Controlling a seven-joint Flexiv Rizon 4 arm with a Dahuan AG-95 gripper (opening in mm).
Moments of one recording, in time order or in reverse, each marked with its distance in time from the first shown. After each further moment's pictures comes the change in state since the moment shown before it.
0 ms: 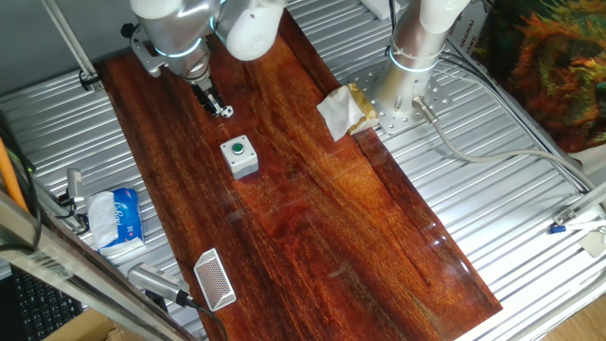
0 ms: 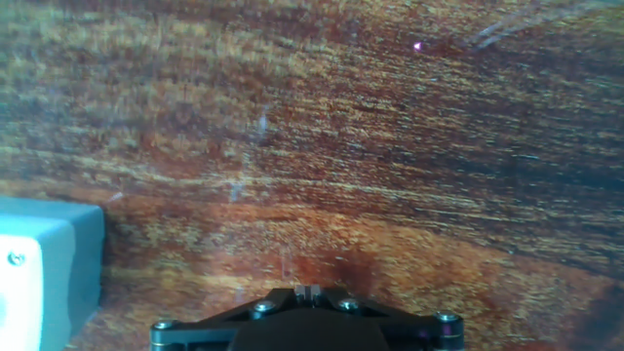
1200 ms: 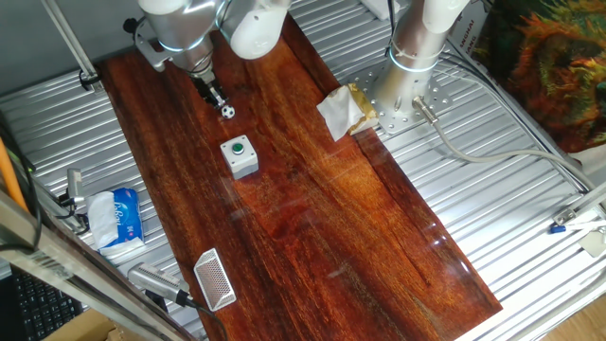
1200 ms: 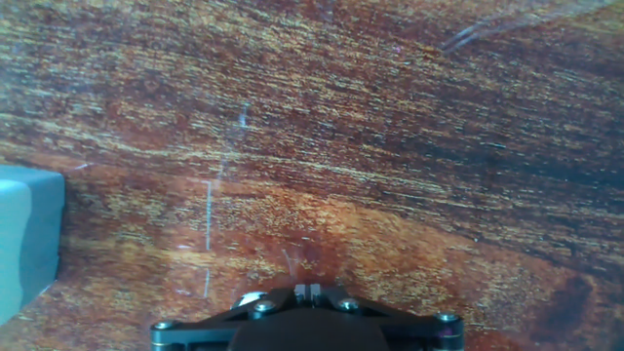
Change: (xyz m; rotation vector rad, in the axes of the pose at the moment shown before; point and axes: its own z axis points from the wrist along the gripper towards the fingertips) arm 0.013 -0.020 0.006 0.017 0.002 -0.043
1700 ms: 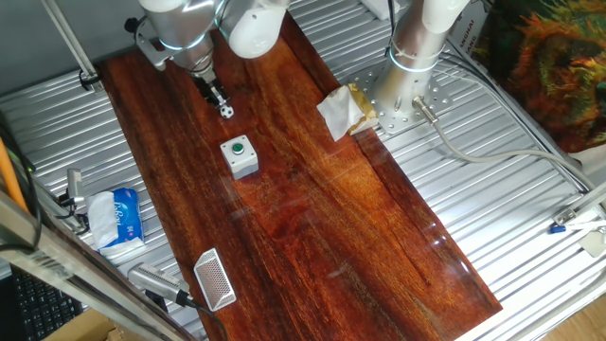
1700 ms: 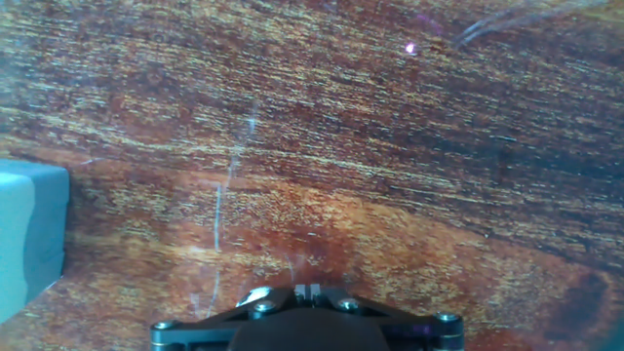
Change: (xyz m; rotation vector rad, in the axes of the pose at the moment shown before) arm 0.005 0.007 0.006 -0.021 -0.014 0.018
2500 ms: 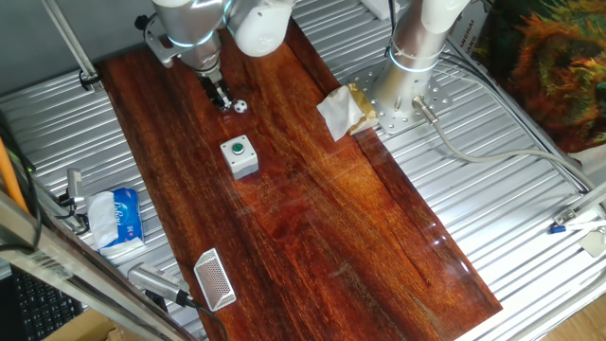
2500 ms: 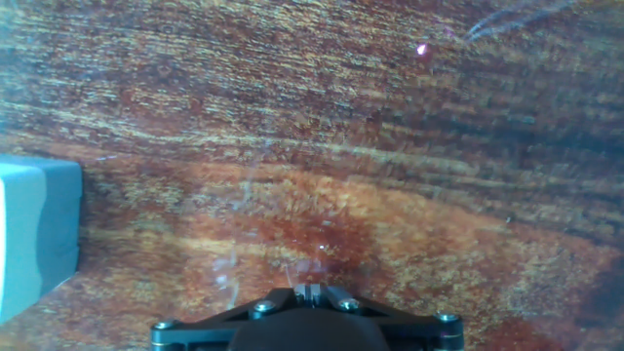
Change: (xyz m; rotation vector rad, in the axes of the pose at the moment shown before) arm 0.004 0.008 0.001 -0.057 -0.012 0.043
